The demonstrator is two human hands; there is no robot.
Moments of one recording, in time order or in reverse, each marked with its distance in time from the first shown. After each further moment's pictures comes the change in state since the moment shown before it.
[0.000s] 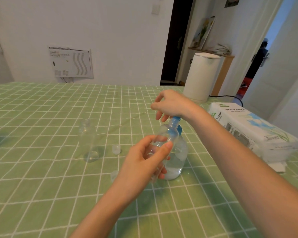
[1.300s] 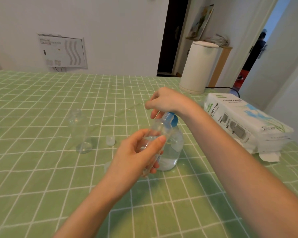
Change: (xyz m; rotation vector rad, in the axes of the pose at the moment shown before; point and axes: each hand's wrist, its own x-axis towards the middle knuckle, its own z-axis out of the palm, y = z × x) left_hand -0.002 -0.003 -0.002 -0.009 -0.005 -0.036; right_hand -0.006 0.005 0.008 -0.045 -0.093 0.056
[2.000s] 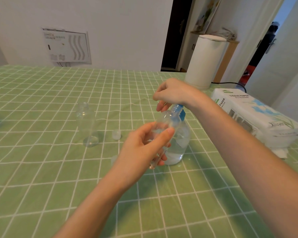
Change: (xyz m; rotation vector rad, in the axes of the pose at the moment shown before) left_hand 0.001 0.001 -0.002 0.018 -0.024 -0.008; right_hand 0.000 -0.002 -0.001 0.043 0.039 -0.028
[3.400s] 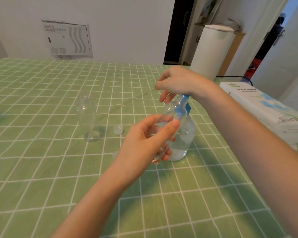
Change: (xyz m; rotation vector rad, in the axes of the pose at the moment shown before) left_hand 0.003 0.004 0.000 -0.037 0.003 -0.023; right_hand 0.003 -0.003 -0.006 -0.053 -0.008 -0.045
